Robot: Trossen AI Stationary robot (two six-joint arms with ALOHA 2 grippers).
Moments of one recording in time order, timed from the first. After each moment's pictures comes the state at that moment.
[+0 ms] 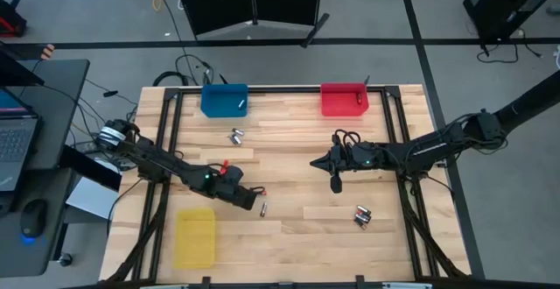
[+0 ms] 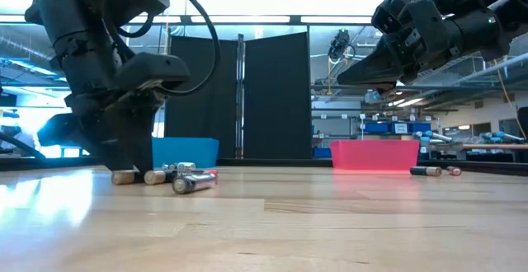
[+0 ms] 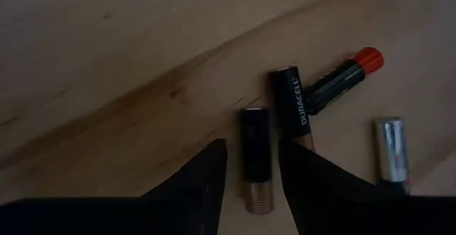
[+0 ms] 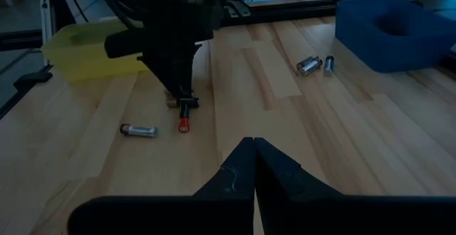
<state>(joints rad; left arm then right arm) -0.34 1.59 0.72 -0.30 -0.22 -1.44 0.07 1.23 0.36 0.54 0.14 0.14</state>
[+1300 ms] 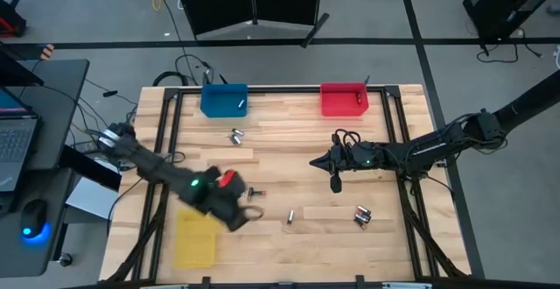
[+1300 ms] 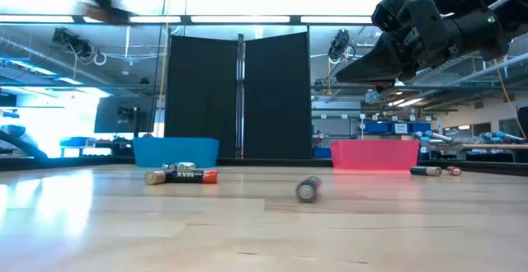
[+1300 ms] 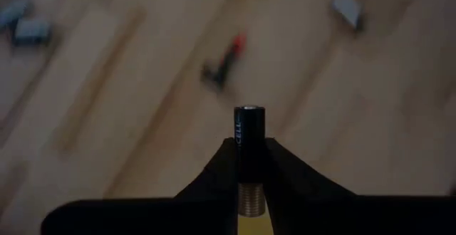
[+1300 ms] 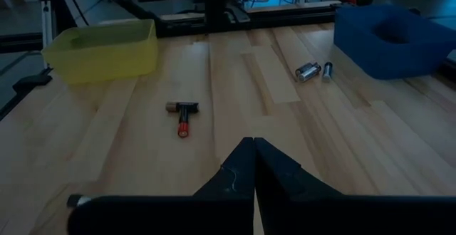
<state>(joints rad) -0.55 1.59 1.45 -1.24 -0.30 -1.09 0.07 1.23 0.36 0.55 0.14 0.12</state>
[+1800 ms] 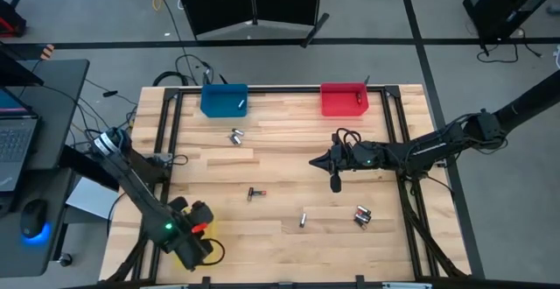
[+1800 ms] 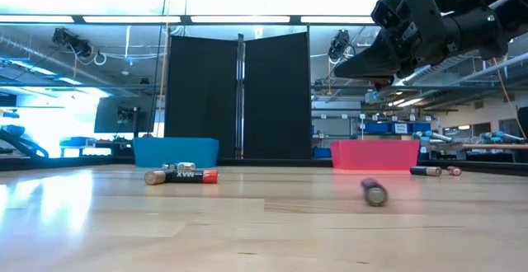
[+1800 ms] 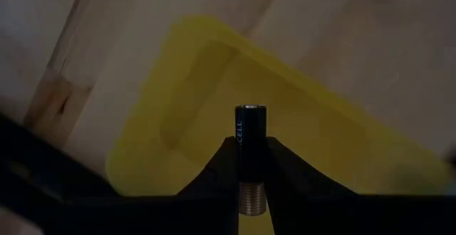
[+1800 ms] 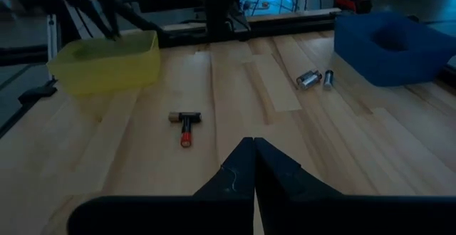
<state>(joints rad) -0.89 1.59 1.20 -1.19 -0.13 -1.50 0.07 1.23 0.36 0.58 0.14 0.14</state>
